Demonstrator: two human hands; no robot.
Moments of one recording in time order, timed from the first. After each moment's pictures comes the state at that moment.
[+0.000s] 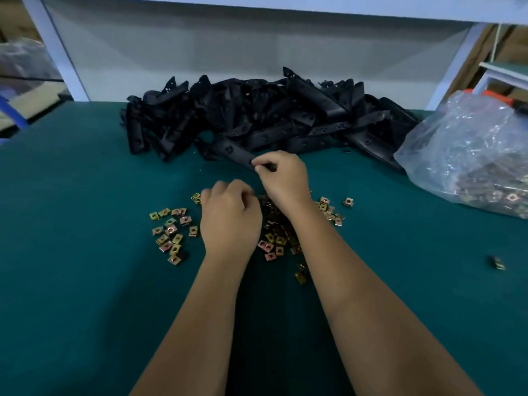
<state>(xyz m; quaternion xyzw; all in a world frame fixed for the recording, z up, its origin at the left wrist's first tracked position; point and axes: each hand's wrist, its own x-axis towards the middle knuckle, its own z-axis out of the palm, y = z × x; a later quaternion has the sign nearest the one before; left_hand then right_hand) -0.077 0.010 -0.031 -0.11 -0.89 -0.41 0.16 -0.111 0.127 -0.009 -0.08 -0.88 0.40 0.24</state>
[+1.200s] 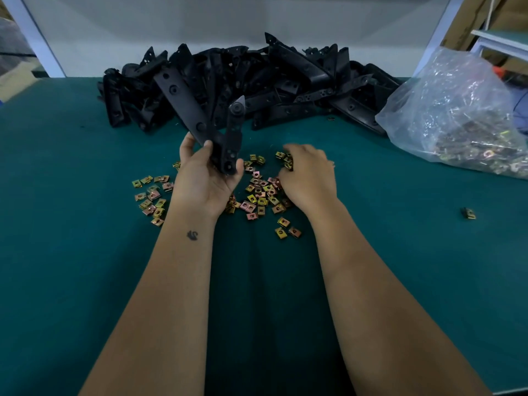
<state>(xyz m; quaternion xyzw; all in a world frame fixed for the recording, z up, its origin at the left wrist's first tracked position) -0.082 0.005 -0.015 0.02 -0.32 -0.93 -0.15 -0.038 0.164 -0.026 -0.17 -0.95 0.20 0.15</state>
